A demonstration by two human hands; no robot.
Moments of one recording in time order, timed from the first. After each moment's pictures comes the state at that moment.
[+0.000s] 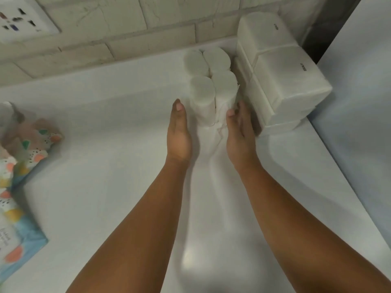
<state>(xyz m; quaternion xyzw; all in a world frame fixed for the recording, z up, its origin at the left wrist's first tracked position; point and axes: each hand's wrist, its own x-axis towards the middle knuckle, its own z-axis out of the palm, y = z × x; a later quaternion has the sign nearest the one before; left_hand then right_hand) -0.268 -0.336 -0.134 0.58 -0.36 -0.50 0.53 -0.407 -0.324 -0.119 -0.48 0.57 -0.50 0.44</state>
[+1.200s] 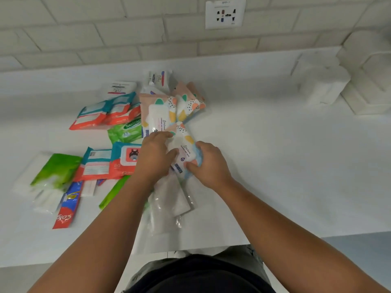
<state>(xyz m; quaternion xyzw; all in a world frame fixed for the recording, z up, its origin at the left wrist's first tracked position) 0.150 -0.056 -0.070 0.75 -0.60 -0.17 0.23 -0.025 -0.079 -0.105 -0.73 0.55 -0.22 0.34</state>
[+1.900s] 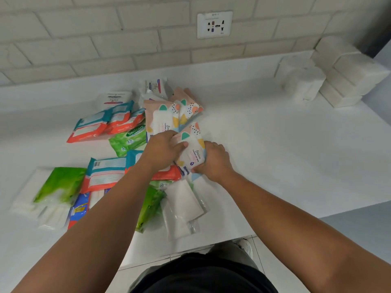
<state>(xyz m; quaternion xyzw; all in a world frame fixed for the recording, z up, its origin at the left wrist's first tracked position) 0.174 -0.076 -0.052 0.68 -0.64 -0.26 0.22 -0.007 -0.084 -0.107 -0.72 0.63 -0.14 0.25</state>
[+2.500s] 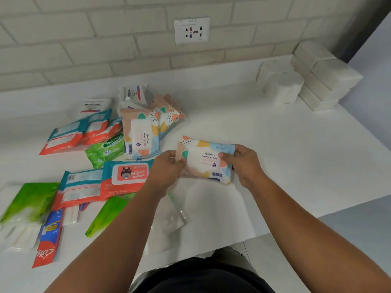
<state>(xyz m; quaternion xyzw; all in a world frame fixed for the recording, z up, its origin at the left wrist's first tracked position) 0.102 -0.064 -0.075 0.66 -0.39 -0.53 0.36 -0.123 -0.089 -0.090 -0.34 0.60 -0.45 0.58</state>
